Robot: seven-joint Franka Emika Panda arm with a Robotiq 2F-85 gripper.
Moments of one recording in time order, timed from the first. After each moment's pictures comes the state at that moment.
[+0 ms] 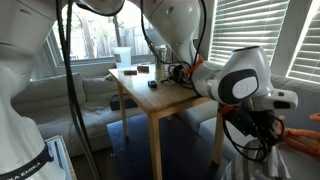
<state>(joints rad) -0.35 0.67 -0.27 -1.80 -0.10 2.79 0.23</state>
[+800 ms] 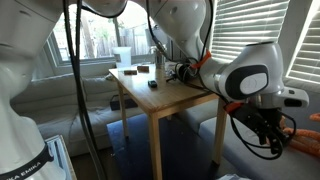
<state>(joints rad) -0.39 0.69 -0.23 -1.71 -0.01 2.68 0.09</state>
